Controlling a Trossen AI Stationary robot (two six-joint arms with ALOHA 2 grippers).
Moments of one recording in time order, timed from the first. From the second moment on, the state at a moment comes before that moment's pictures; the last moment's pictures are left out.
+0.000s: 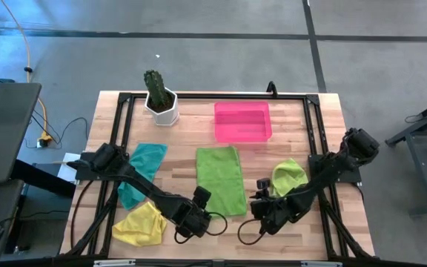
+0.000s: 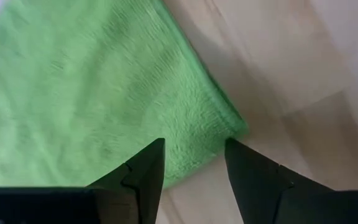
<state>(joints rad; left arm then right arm) -0.45 2.04 1.36 -0.63 -0.35 0.04 0.71 1.68 0.95 -0.45 0.57 0.33</state>
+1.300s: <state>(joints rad) -0.45 2.08 1.36 -0.60 -0.31 0.07 0.68 1.81 0.95 -0.27 0.41 0.00</state>
